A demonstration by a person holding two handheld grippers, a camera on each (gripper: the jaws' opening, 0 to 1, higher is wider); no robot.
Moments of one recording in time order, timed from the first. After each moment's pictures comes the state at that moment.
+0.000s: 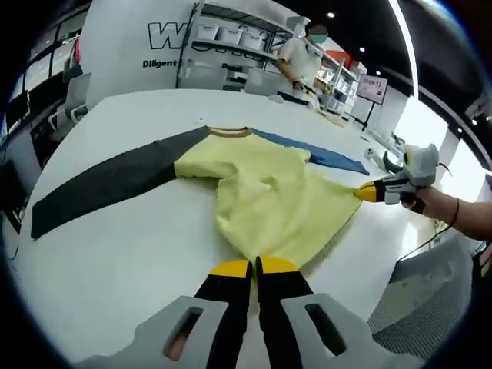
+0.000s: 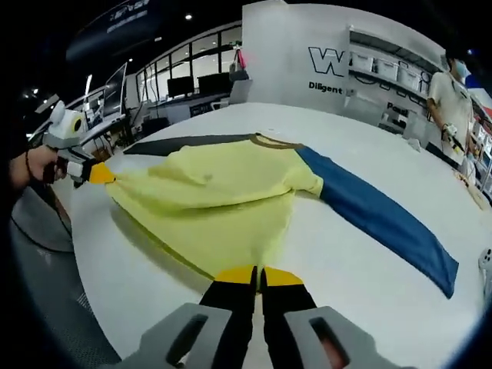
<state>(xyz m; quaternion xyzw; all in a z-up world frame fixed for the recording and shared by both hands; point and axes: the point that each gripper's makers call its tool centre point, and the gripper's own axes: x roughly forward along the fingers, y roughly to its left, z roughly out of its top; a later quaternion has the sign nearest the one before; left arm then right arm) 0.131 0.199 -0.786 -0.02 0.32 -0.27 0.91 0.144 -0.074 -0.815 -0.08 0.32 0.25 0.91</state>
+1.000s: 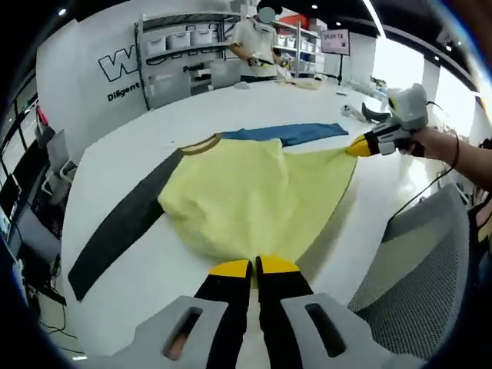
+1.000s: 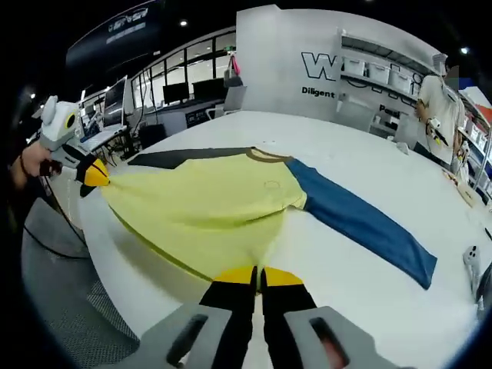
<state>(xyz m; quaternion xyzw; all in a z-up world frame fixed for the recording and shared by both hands) 0.092 0.170 -0.762 0.15 0.37 -0.32 0.86 0.117 -0.097 -0.784 -0.07 0.32 0.22 0.92</state>
